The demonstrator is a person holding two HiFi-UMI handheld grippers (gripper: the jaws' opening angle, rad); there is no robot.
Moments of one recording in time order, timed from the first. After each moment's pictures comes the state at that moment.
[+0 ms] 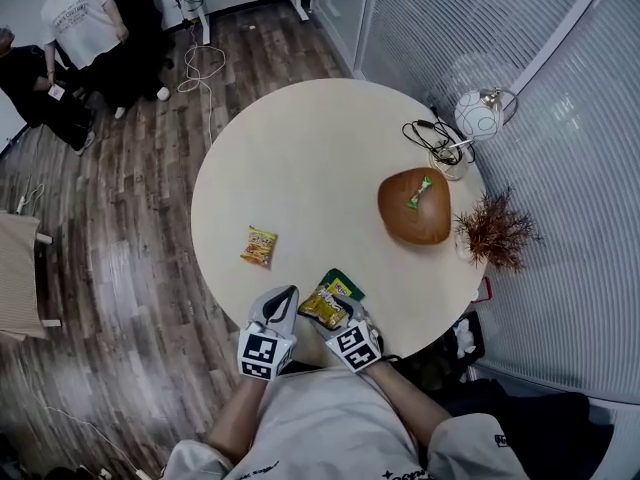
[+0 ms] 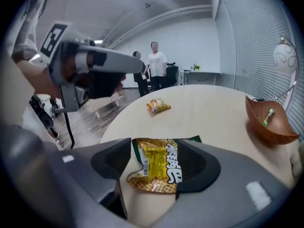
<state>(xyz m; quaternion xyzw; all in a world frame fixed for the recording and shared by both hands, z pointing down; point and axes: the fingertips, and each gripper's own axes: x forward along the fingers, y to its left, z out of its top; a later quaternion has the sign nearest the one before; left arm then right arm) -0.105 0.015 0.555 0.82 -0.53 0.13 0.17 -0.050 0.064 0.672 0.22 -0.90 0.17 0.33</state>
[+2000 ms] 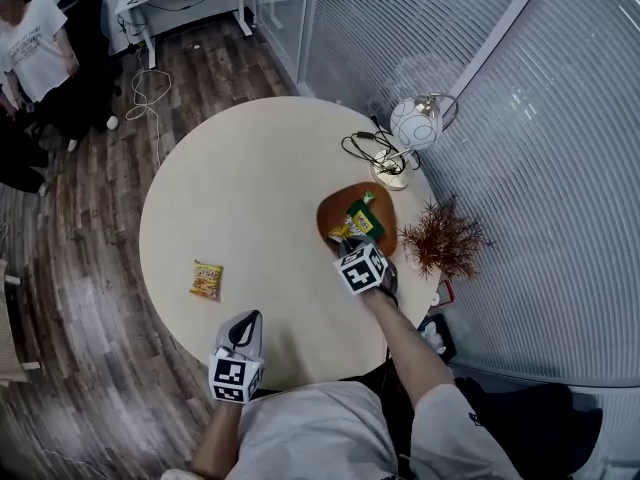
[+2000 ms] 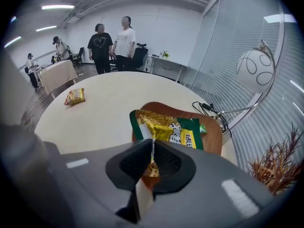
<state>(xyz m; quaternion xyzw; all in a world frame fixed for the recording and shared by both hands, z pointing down) -0.069 -0.010 0.566 0.82 -0.51 0.15 0.19 0.120 -0.192 0.657 0.39 -0.79 0.13 0.45</state>
